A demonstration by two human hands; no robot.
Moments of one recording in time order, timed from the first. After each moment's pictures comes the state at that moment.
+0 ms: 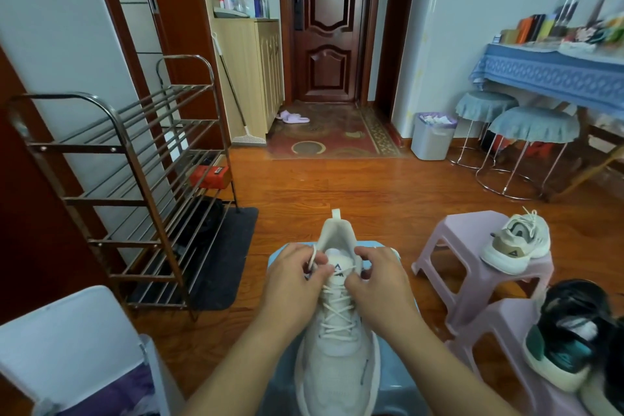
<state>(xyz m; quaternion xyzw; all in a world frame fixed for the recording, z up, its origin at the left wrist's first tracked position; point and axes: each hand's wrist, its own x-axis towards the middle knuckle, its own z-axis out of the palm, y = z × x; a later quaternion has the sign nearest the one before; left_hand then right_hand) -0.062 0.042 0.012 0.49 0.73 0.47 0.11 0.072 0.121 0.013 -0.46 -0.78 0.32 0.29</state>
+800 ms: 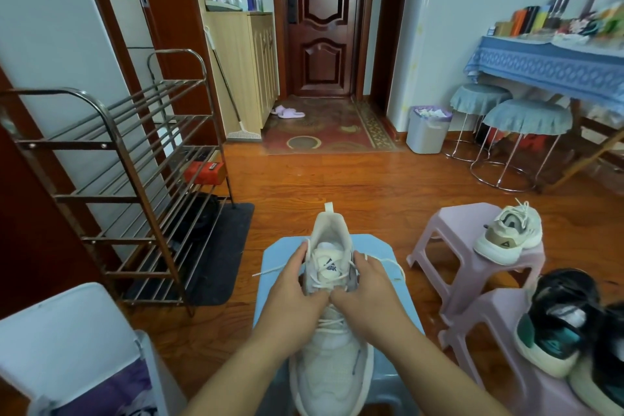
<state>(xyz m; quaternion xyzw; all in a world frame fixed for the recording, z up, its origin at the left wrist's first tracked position) -0.049 0.024 -0.005 0.40 0.71 0.48 0.33 0.075 0.110 0.000 -0.44 -0.77 0.38 0.24</state>
